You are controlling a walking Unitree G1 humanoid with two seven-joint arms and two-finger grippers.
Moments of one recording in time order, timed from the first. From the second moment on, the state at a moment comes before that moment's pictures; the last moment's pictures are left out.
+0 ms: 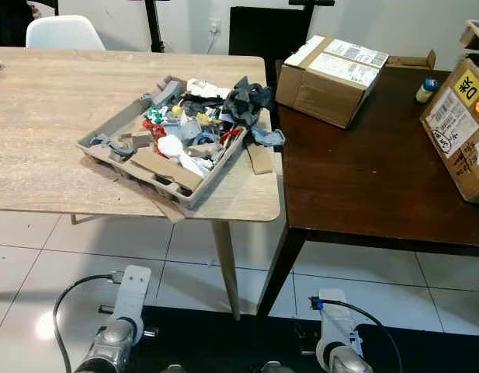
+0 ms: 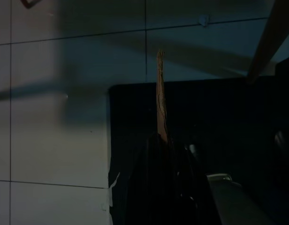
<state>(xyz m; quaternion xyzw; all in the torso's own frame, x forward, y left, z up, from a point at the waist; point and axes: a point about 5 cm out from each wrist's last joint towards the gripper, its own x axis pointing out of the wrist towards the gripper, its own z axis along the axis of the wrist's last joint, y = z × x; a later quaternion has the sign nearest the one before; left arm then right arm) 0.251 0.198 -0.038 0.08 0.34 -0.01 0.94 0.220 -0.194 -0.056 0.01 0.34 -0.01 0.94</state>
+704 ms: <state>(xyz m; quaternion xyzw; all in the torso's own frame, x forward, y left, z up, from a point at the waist) 0.250 0.199 -0.038 0.07 0.33 0.00 0.94 0.215 -0.189 -0.062 0.02 0.36 -0.01 0.93</state>
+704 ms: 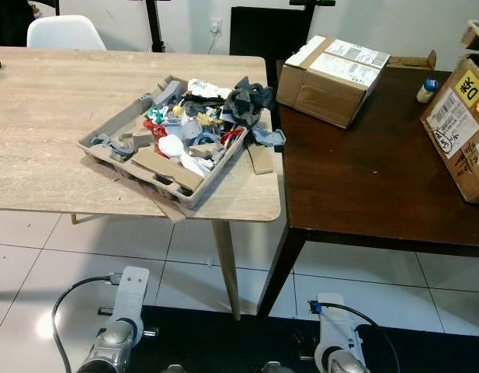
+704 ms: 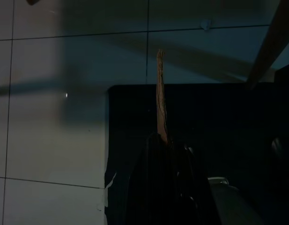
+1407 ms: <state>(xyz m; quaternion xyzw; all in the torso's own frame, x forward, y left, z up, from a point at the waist) 0.248 0.196 -0.040 0.07 0.34 0.00 0.94 0.212 -0.186 -0.064 0.02 0.37 -0.01 0.93</state>
